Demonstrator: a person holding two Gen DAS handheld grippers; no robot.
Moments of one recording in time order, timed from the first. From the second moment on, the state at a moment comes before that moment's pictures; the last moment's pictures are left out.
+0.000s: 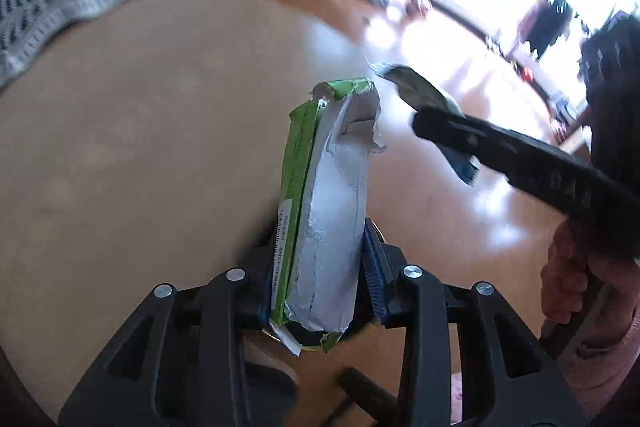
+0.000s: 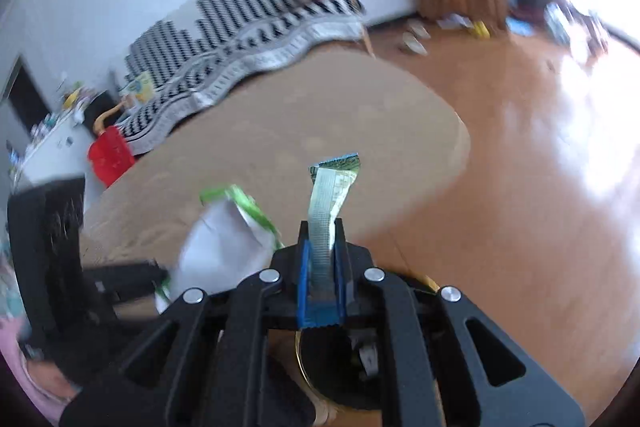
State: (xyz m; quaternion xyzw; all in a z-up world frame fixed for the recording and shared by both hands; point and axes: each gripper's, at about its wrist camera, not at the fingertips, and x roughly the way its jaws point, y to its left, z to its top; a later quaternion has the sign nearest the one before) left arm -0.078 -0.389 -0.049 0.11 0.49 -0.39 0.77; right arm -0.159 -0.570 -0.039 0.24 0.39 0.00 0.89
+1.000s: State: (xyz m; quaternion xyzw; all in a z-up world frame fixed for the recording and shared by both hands) left arm -0.097 -0.412 -0.172 0.17 0.55 -0.37 0.72; right arm -0.163 -0.582 -0.176 0.32 0.51 -0.01 0.80
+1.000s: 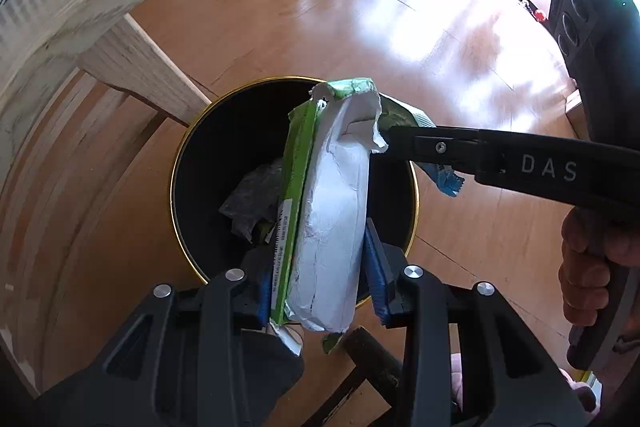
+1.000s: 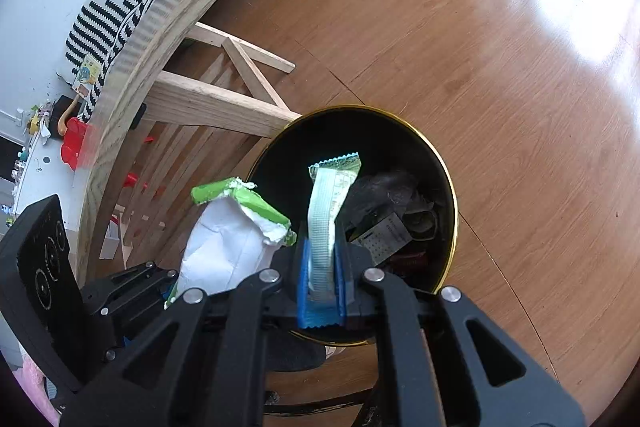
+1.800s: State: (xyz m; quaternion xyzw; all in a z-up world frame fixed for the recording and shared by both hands) left arm -0.055 -0.335 -0.003 0.09 0.38 -0.30 0.87; right arm -0.173 -0.583 -0.059 0.02 0.31 -0.35 0.88
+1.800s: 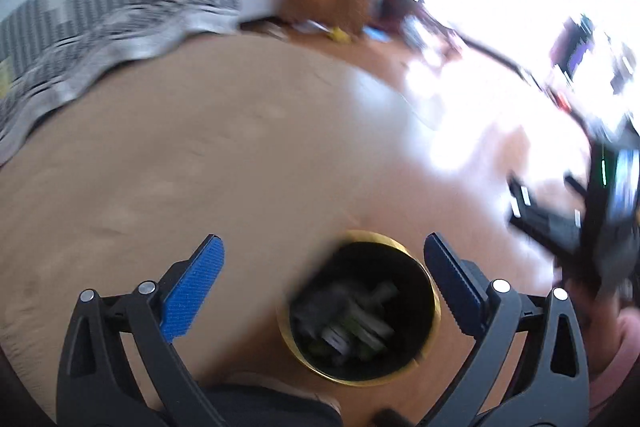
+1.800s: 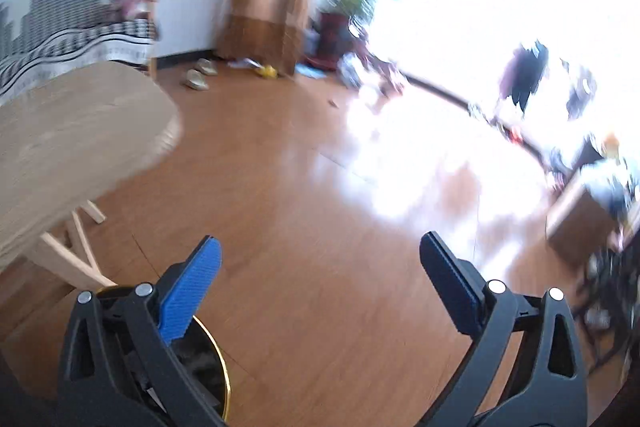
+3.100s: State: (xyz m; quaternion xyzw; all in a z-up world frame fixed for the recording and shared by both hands) left arm 0.058 -0.003 -0.014 -0.07 0.38 0.09 0.92; right arm 0.080 -0.224 -0.017 0.04 0.38 0.02 0.93
